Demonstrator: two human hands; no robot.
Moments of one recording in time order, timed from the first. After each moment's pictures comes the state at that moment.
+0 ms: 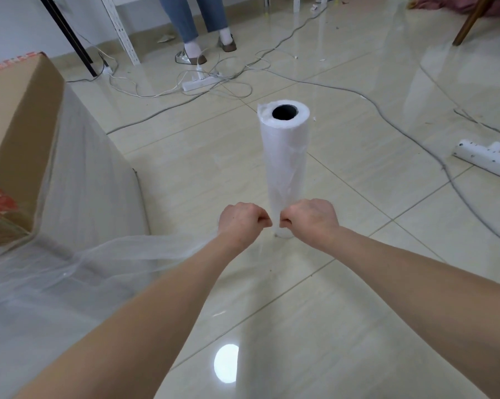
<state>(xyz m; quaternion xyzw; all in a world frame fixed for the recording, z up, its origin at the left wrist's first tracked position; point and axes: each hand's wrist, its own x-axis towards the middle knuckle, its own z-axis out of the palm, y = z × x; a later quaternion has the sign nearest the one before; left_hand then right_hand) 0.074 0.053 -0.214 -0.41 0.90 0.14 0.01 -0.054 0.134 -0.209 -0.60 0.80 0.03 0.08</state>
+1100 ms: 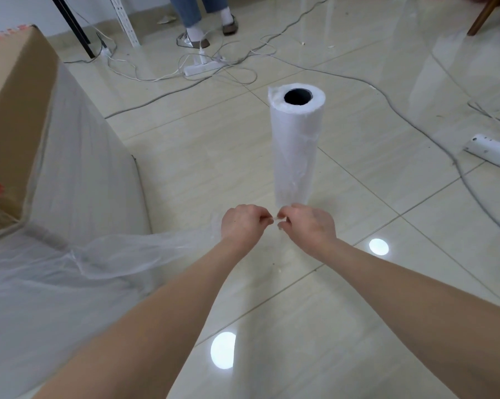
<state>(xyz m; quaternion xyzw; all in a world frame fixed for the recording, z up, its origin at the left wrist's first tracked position) 0.081 0.051 -0.248 -0.44 0.88 0.16 -0.02 -0.039 0.132 -0.255 -0.56 0.82 -0.07 0.13</state>
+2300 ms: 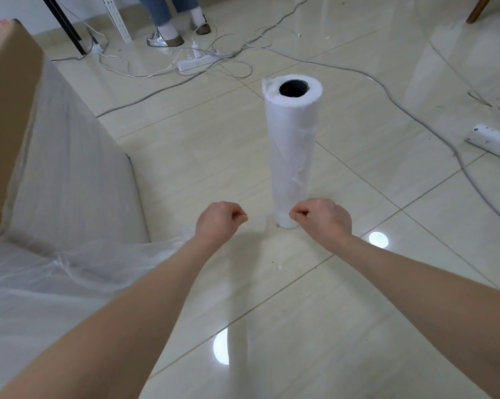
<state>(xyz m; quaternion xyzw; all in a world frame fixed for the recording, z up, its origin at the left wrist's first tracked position) 0.112 0.016 -0.260 -0.48 0.85 0.22 -0.03 -0.062 0.145 -0.259 -0.45 0.86 -0.18 0.16</state>
